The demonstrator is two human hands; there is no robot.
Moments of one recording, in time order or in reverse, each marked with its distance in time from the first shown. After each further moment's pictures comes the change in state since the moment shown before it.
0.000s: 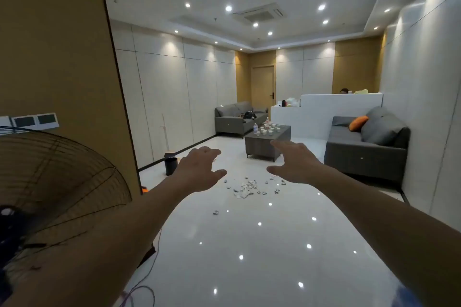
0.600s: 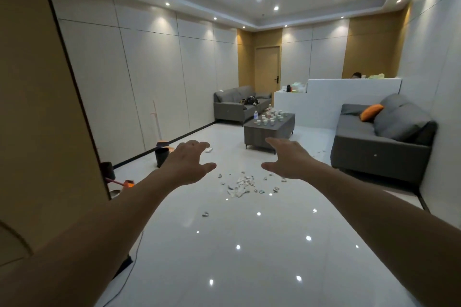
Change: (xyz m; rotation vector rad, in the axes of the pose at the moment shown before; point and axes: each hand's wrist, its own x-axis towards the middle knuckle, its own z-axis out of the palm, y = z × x) left_hand 0.289 -0.026 0.151 -0.008 -0.057 -0.120; right_hand 0.272 0.173 0.083 0.008 -0.112 0.026
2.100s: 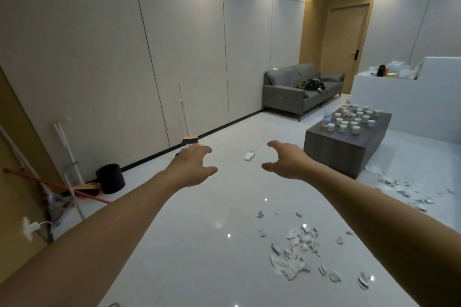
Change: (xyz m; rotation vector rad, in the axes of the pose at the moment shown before) left_hand 0.914 -0.438 0.329 -0.022 -0.100 -0.328; right_hand 1.075 0.077 0.327 0.166 -0.222 -0.141
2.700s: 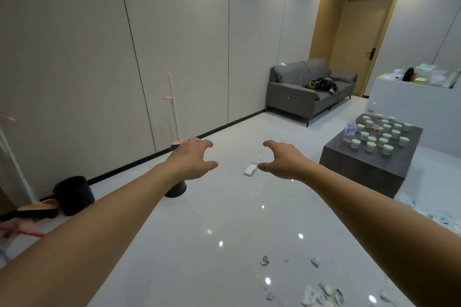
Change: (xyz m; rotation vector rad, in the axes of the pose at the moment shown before) left_hand 0.465 -0.135 0.082 -0.004 -0.015 0.038; right_hand 0.474 0.037 0.064 -0.025 -0.056 -0.005
